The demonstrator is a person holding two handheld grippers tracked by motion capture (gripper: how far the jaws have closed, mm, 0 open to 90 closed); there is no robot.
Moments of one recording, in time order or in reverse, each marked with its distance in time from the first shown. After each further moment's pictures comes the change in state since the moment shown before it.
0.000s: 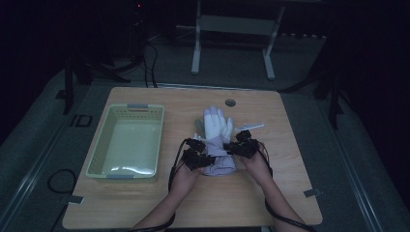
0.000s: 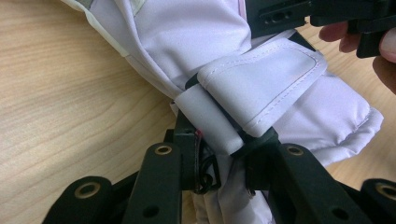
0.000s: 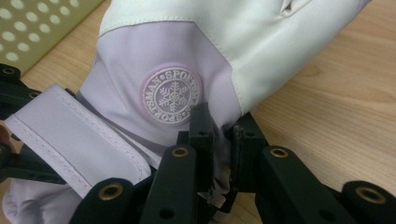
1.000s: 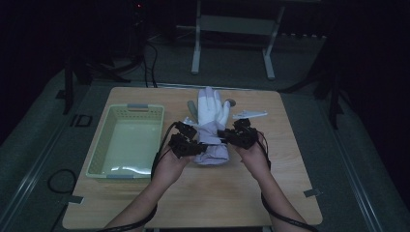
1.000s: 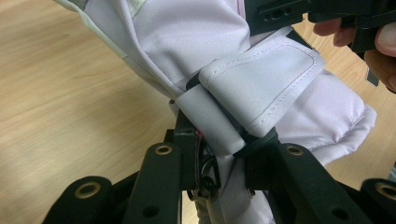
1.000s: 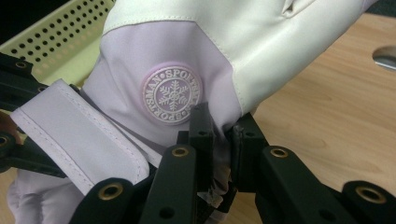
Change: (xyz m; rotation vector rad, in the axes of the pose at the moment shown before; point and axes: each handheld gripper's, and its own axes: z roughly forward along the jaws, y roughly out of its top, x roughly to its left) left arm -0.007 0.037 -0.086 -0.008 0.035 0.118; right arm 0.044 0.048 -0.047 -0.133 0.021 -0.028
